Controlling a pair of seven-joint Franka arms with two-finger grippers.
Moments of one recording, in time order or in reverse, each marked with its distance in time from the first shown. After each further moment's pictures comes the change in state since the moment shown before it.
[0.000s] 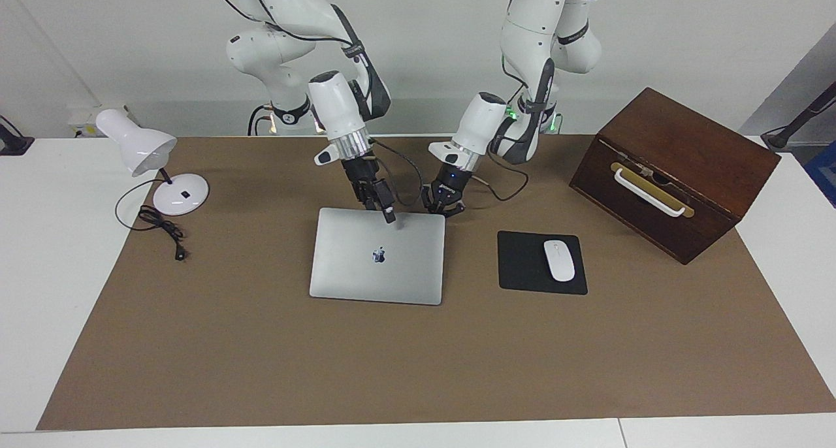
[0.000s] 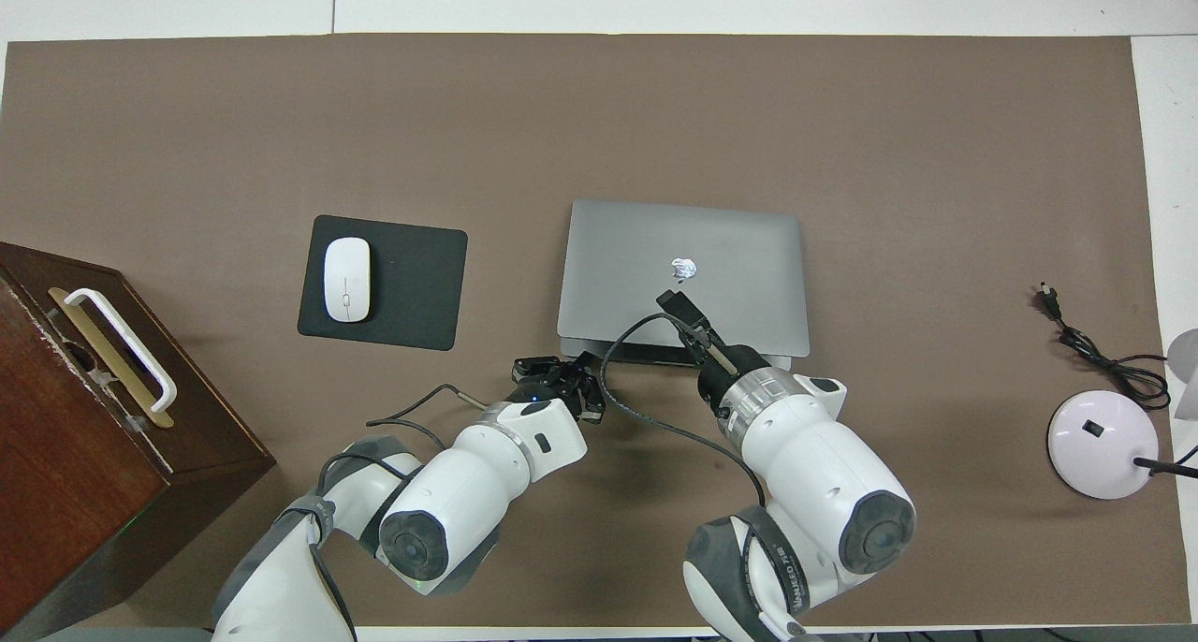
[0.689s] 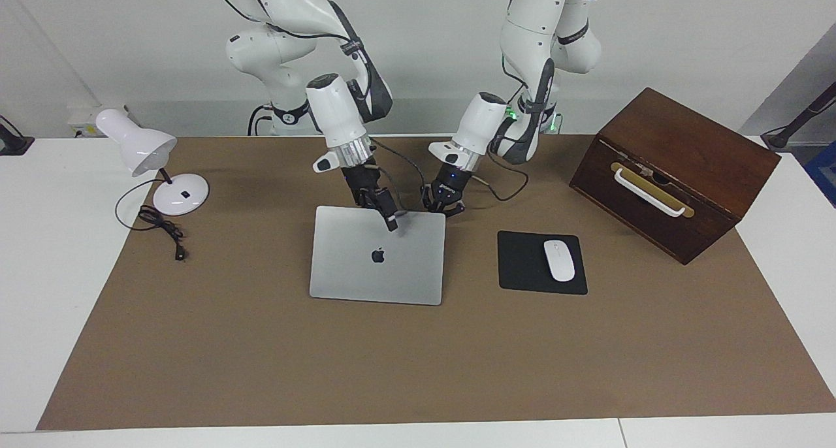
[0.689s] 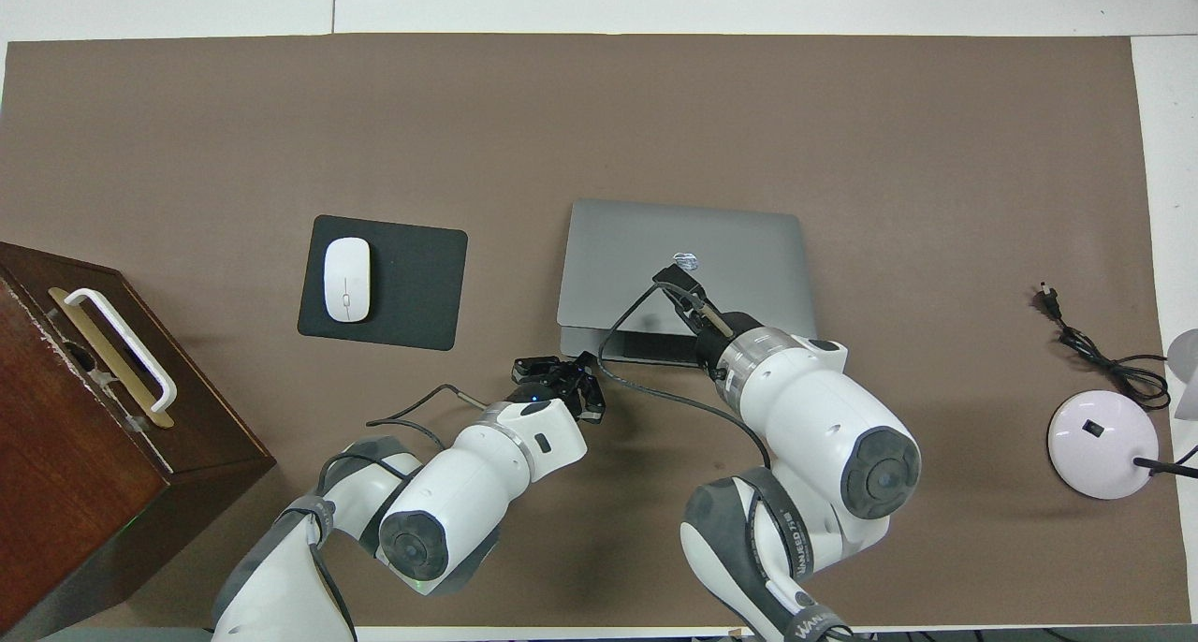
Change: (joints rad) left arm 0.000 0.000 0.000 0.000 0.000 0.001 0.000; right arm -0.045 0.019 0.000 0.129 0.000 -0.214 -0.062
